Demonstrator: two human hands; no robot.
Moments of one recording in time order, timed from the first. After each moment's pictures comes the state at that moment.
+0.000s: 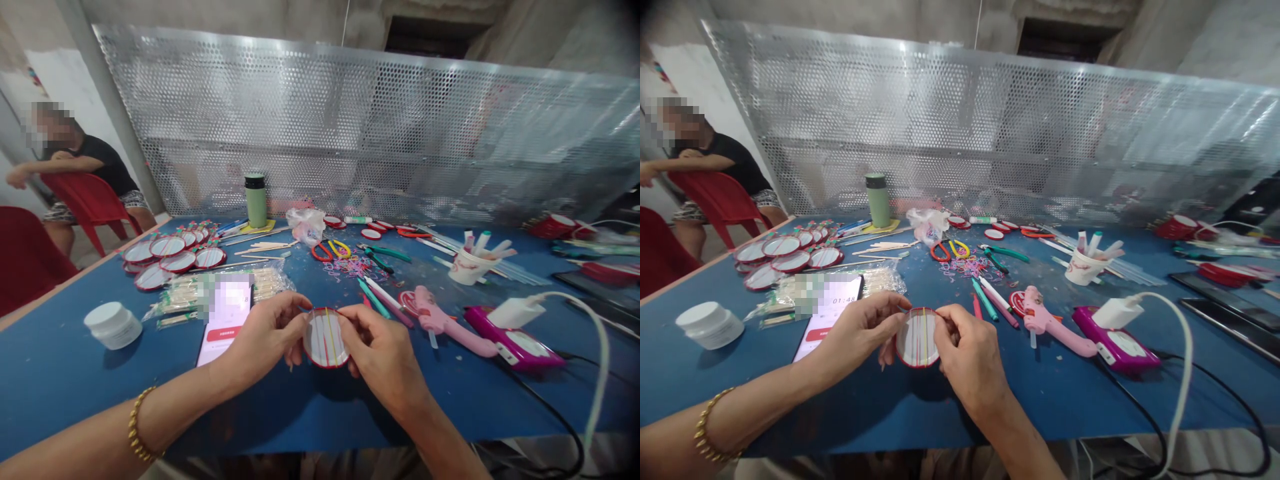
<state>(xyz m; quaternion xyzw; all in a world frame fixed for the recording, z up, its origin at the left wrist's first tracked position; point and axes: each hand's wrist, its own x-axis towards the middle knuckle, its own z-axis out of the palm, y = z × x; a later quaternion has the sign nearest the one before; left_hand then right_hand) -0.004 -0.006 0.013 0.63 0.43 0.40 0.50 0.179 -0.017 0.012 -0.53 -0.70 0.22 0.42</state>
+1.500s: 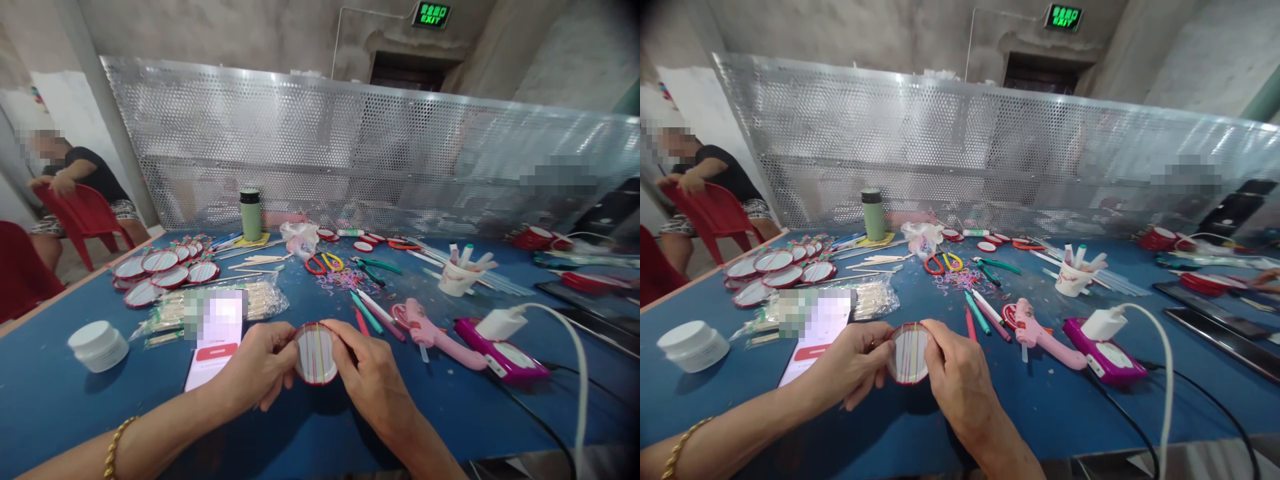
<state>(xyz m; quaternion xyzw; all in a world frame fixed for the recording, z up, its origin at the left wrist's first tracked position) -0.003 -0.009 0.008 0.62 0.48 0.30 0.55 0.184 -0.016 0.003 -0.46 -0.79 0.01 0.41</state>
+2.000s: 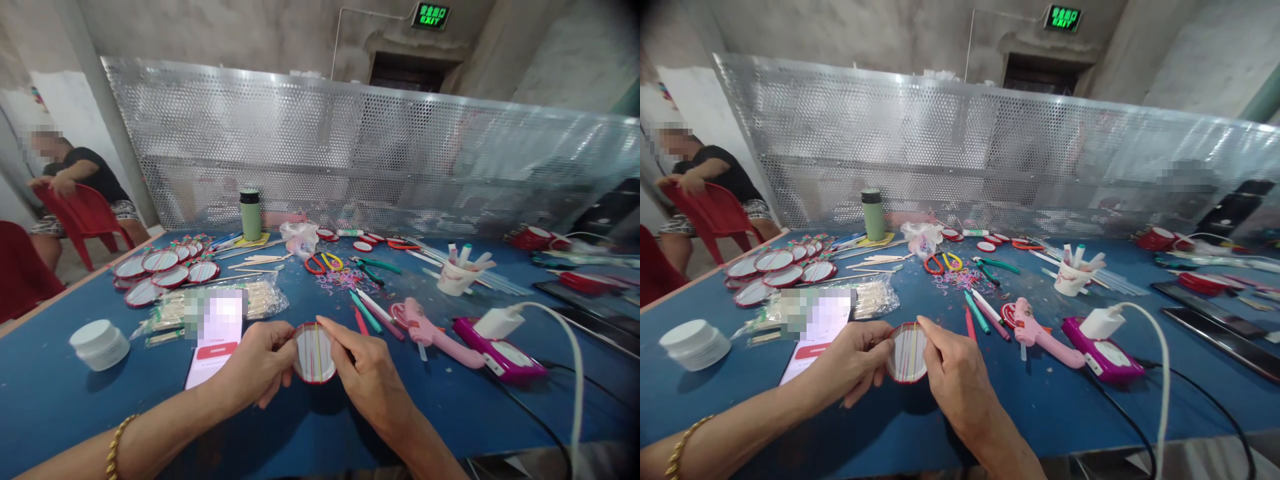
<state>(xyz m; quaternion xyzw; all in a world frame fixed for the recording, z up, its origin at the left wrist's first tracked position) -0.004 -0.010 0.007 0.61 0.48 0.30 0.55 0.184 -0.014 0.003 -0.43 -0.80 0.05 0.42</state>
